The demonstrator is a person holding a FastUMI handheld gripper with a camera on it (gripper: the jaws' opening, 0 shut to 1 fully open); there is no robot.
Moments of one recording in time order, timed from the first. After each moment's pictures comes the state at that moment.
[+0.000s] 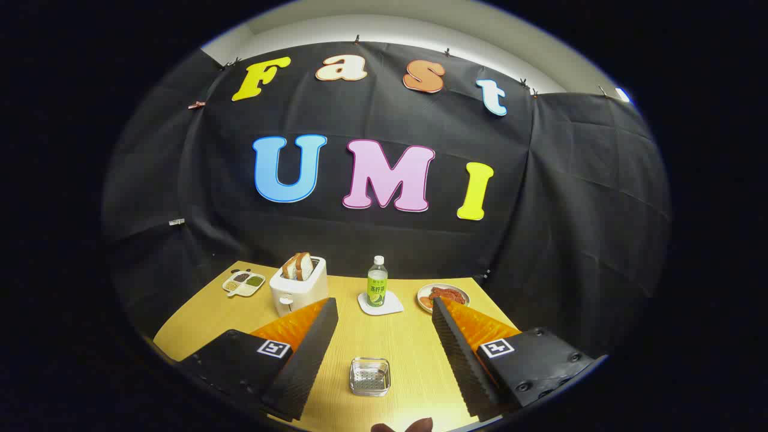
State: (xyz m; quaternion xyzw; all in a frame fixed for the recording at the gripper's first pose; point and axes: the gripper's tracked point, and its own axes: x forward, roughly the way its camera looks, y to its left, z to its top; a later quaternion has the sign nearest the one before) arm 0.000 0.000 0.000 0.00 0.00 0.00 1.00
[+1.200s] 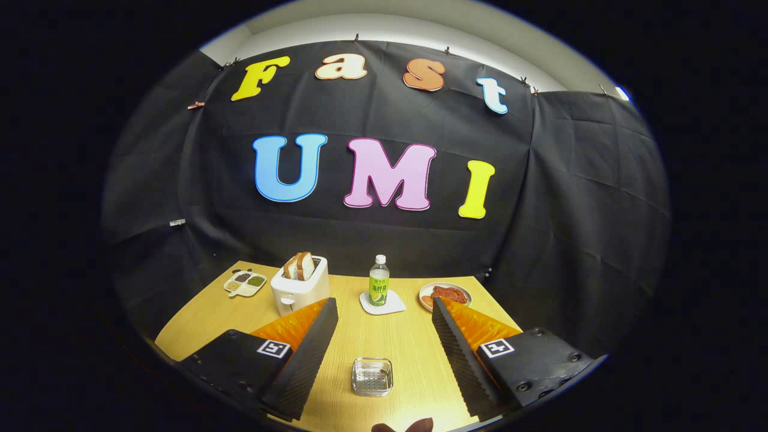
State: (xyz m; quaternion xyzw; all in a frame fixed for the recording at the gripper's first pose) arm 0.002 0.005 -0.001 0.00 0.00 0.00 1.00
